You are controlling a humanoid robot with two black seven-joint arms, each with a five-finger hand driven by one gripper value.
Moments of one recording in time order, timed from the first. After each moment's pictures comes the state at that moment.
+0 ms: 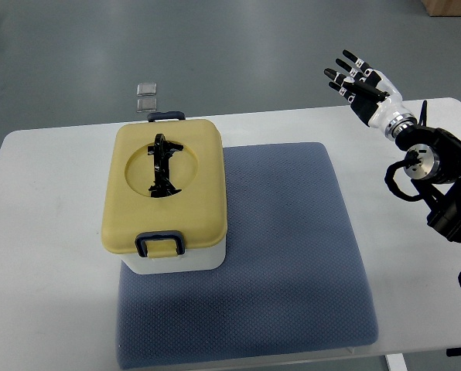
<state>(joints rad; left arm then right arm) -0.01 0.00 -0.10 -0.10 0.02 -0.23 -0.11 0.80 -0.19 0.98 0.57 -0.36 0.21 0.18</state>
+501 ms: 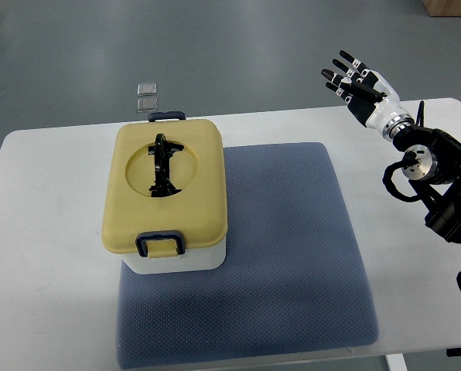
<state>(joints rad) 0.00 0.00 -0.10 -0.09 0.02 -0.23 -0.11 0.80 -0.18 0.98 0.57 -0.35 0.22 0.18</state>
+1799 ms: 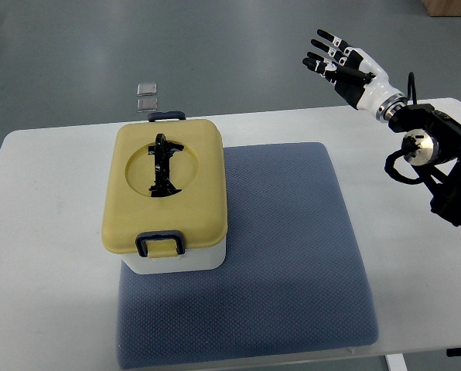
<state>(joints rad) 0.00 0.00 -0.10 -0.09 0.02 -0.23 -0.11 0.89 -0.23 0.83 0.62 -0.39 0.30 0.20</state>
